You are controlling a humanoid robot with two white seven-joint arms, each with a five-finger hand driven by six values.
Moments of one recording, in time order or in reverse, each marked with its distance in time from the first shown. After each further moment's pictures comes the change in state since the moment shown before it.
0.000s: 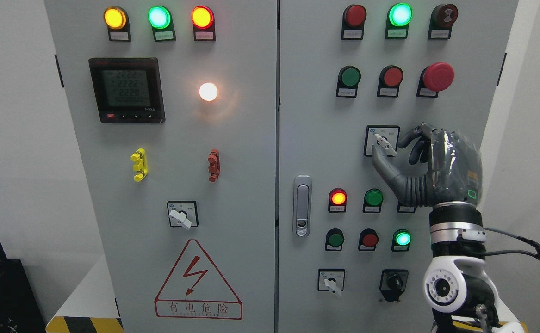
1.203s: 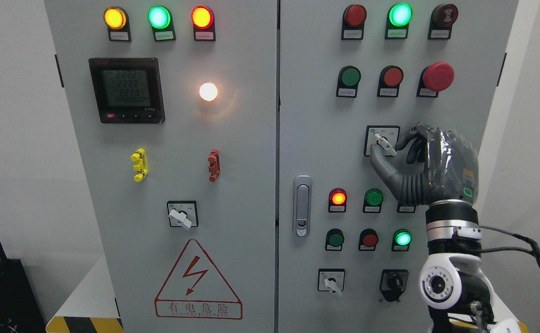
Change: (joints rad) left arm 0.000 0.000 0.000 0.000 0.000 0.000 0.003; right arm -0.013 0.002 0.011 0.011 0.006 0.019 0.000
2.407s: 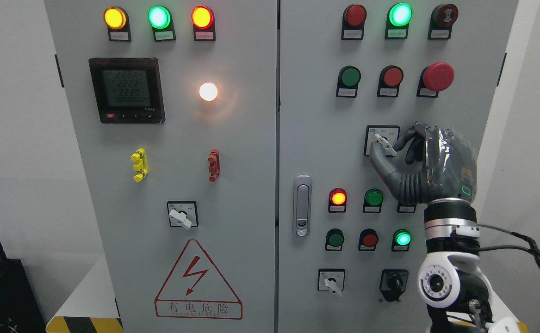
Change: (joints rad) left arm 0.000 0.000 0.000 0.000 0.000 0.000 0.001; right arm -0.005 0.002 0.005 0.002 -0.001 0.000 0.000
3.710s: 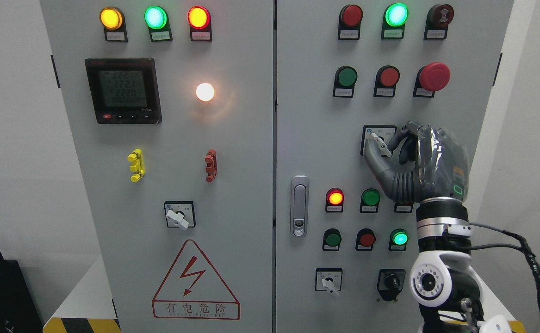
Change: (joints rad) left arm 0.000 0.000 0.000 0.000 0.000 0.000 -0.004; right arm -0.006 0.026 0.016 0.008 0.000 0.002 -0.007
